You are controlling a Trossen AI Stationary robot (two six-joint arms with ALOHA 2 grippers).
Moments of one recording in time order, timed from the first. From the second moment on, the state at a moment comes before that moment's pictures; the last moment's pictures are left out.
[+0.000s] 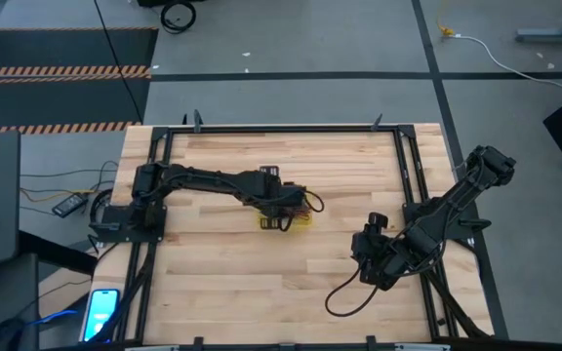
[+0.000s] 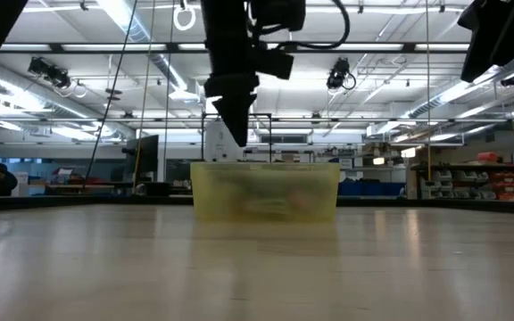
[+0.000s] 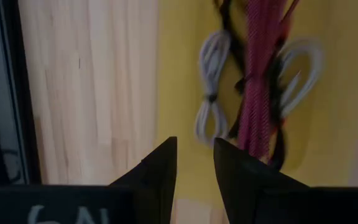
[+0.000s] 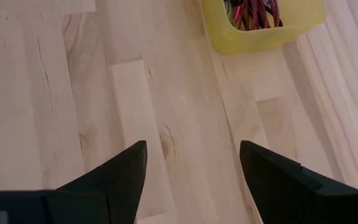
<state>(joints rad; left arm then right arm) -0.02 2.00 1.69 -1.04 -0.40 0.03 0.72 1.39 1.07 -1.01 0.50 0.88</state>
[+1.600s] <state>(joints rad) -0.04 2.02 1.63 -0.89 -0.36 0.05 0.72 1.39 1.07 -0.98 0.50 0.89</state>
